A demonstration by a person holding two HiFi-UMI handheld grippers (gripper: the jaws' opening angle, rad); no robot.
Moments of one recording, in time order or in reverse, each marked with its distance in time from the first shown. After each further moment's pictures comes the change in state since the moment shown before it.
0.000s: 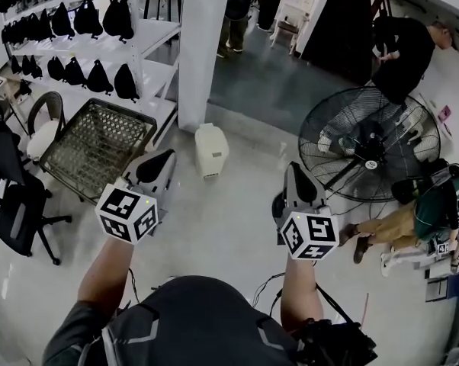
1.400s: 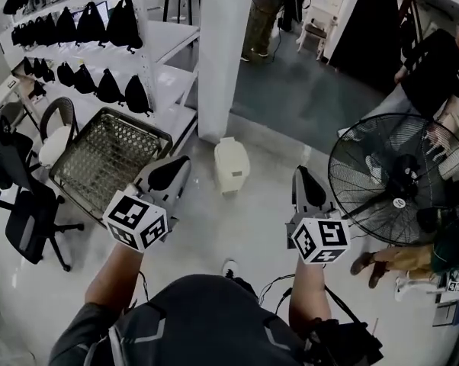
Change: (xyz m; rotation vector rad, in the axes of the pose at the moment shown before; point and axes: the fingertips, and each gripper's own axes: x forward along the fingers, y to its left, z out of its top) left arm 0.118 0.089 -0.007 -0.001 -0.007 -0.011; right arm 0.173 -0.025 -0.032 0.045 -0.006 0.130
